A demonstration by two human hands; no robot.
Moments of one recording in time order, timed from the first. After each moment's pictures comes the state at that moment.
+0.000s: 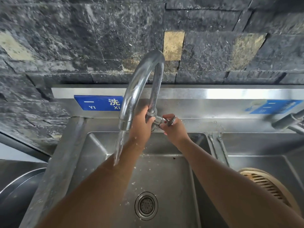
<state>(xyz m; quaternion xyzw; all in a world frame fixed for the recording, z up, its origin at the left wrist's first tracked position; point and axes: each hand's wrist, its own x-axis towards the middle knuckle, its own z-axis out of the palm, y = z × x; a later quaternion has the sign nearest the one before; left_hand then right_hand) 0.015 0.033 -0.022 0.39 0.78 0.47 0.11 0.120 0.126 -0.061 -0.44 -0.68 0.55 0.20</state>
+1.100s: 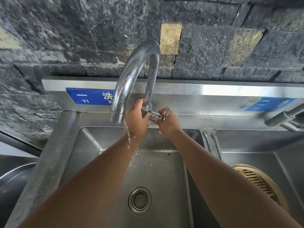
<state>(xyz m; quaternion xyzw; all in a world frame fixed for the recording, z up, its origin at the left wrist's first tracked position) 0.016 0.039 -0.036 0.38 0.80 0.46 0.04 0.111 0.126 -0.047 -0.46 -0.72 0.49 0.16</state>
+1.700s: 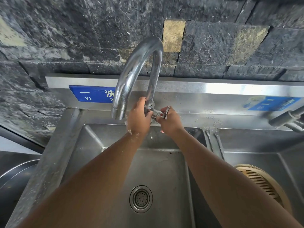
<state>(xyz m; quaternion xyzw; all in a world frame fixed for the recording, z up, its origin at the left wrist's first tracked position) 0.020 0.037 -0.030 0.38 0.81 0.44 0.06 0.111 0.126 -0.047 -0.46 -0.72 0.49 0.15</state>
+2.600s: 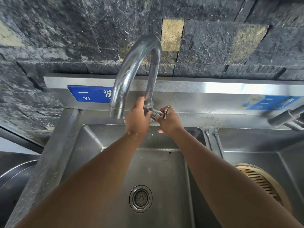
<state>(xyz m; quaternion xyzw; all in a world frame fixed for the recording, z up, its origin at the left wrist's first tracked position) 0.021 0.036 -0.029 0.39 0.81 0.43 0.06 0.112 0.123 -0.041 -0.47 -0.70 0.52 0.14</state>
